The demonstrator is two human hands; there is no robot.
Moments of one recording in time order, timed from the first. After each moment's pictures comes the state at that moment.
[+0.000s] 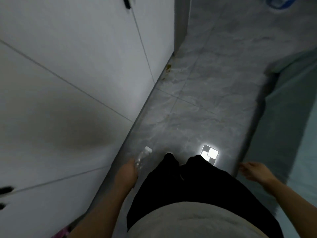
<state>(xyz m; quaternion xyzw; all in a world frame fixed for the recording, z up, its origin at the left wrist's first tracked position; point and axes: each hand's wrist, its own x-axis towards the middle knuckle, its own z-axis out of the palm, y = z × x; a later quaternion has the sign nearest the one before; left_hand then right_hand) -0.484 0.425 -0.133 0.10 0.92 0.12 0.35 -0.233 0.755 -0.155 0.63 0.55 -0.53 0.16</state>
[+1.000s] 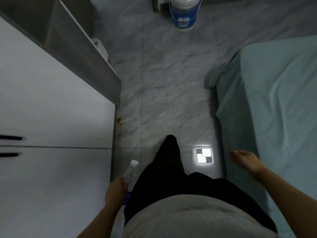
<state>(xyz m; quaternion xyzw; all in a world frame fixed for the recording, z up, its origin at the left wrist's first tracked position) -0.642 0.830 -0.156 0.21 0.90 -0.01 0.37 -0.285 1.084 -0.164 0.70 0.42 -0.58 -0.03</state>
